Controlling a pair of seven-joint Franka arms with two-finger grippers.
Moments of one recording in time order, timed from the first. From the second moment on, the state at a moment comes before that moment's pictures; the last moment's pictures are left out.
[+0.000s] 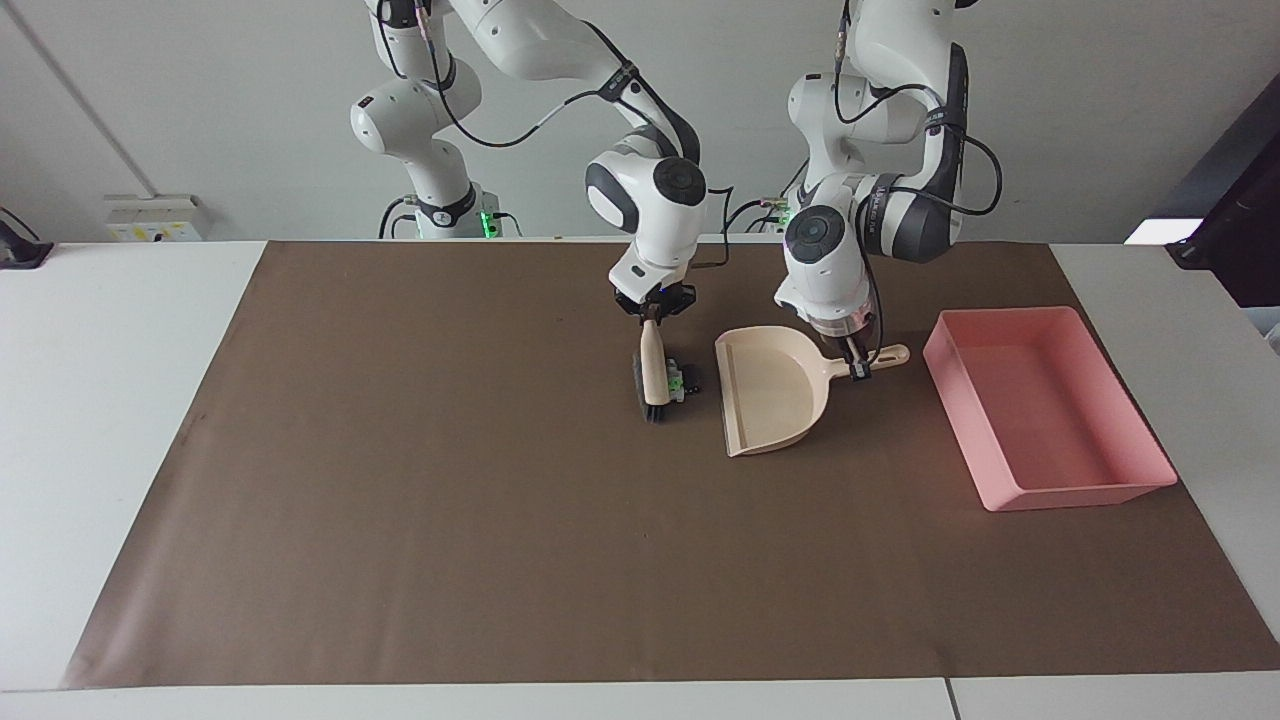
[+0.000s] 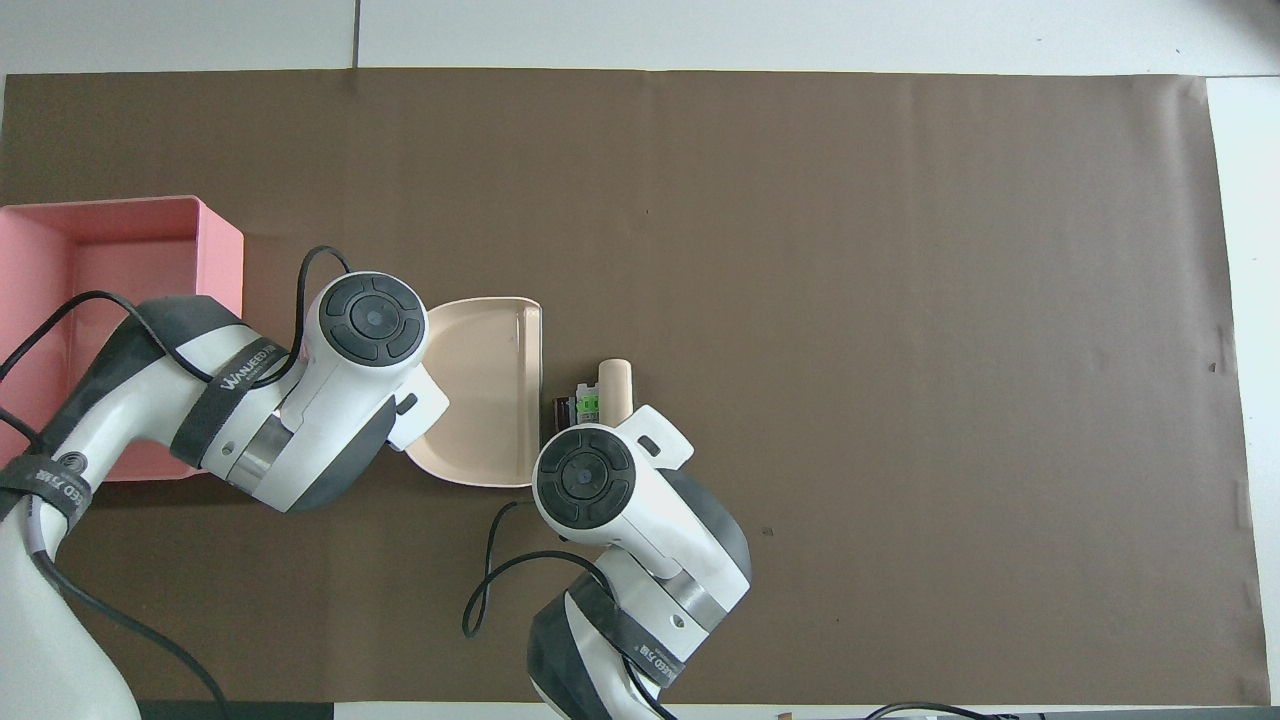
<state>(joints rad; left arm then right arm) -0.37 0.10 -0.07 -2.10 0.45 1.94 0.98 0.78 0.27 0.05 -1.97 0.12 2.15 0.78</state>
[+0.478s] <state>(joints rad) -0.37 0.10 -0.06 -2.10 0.45 1.95 0.98 0.79 0.31 0.10 -1.96 0.62 2.41 0.57</state>
